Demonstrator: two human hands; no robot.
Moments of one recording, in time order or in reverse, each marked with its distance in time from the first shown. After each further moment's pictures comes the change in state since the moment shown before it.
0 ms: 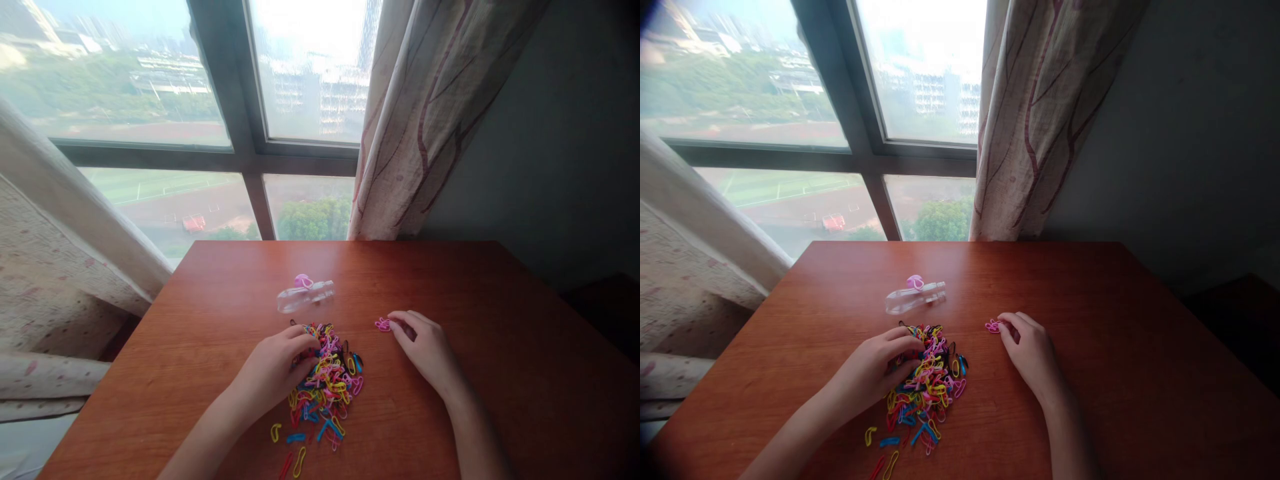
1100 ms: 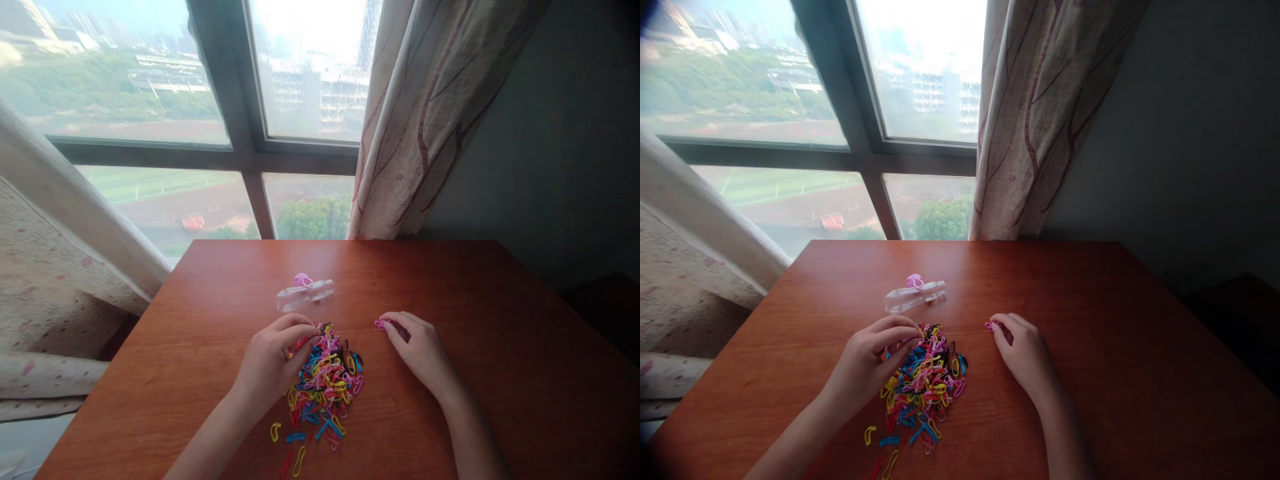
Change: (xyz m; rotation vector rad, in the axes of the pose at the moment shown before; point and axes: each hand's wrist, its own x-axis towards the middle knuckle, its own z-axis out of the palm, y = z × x) left_hand 0.003 0.012 -0.003 -0.141 0.322 0.019; right_hand -0.001 -0.008 0.006 0.034 -0.040 -0.016
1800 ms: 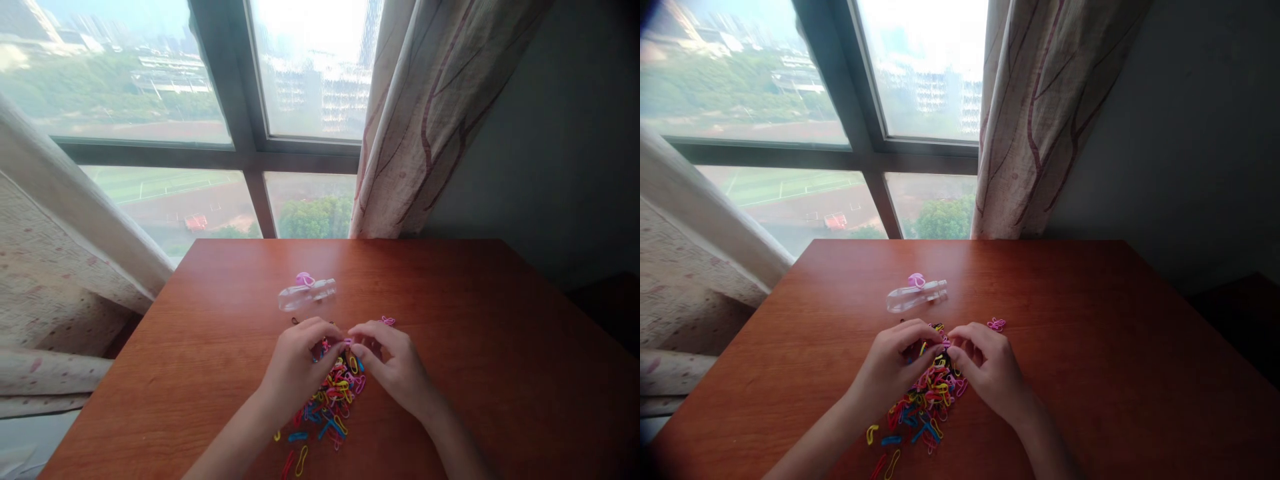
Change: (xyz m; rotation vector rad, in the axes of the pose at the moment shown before) left_hand 0.012 0.029 0.020 -0.155 0.003 -0.045; right_hand -0.008 -0.062 0.018 0.358 -0.135 -0.126
